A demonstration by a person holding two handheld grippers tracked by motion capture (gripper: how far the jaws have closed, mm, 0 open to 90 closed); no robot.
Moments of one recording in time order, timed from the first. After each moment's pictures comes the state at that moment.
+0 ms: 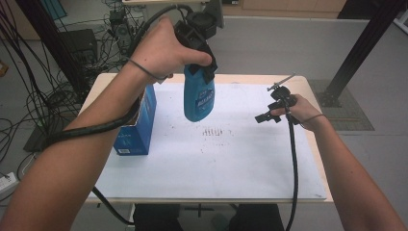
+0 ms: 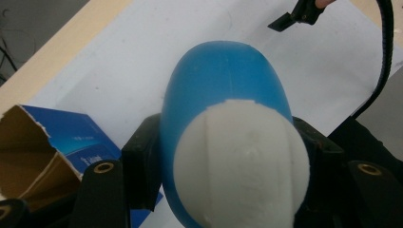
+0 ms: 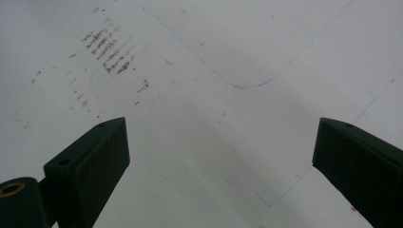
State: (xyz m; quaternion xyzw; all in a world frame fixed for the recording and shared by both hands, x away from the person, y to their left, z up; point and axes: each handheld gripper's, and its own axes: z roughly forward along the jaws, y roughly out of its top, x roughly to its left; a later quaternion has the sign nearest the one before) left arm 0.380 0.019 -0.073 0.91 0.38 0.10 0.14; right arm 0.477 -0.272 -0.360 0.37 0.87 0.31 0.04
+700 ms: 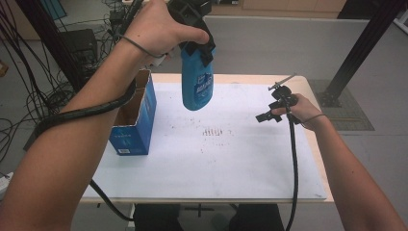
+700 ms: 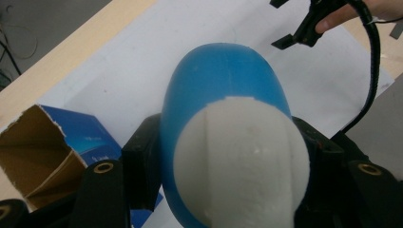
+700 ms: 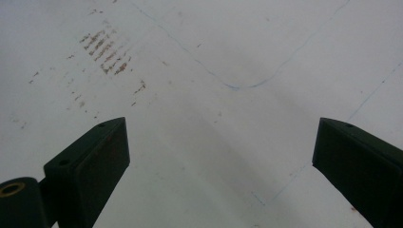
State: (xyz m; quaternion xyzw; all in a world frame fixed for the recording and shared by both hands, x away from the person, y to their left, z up) left arm 0.393 0.033 -0.052 0.89 0.41 0.10 0.16; right arm 0.477 -0.275 -0.358 0.37 0.87 0.31 0.05
